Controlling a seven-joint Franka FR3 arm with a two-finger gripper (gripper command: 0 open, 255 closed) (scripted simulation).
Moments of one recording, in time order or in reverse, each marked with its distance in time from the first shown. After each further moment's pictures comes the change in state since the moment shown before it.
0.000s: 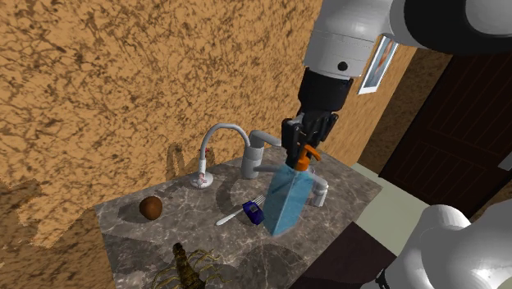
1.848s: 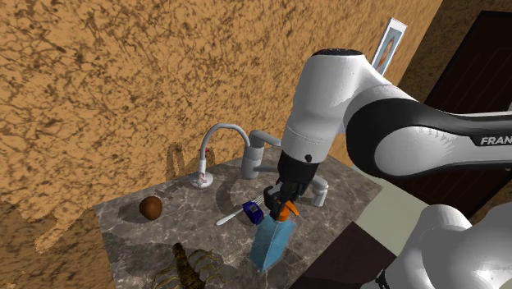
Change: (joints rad) arm 0.024 -0.047 0.041 -0.413 0.042 0.368 -0.016
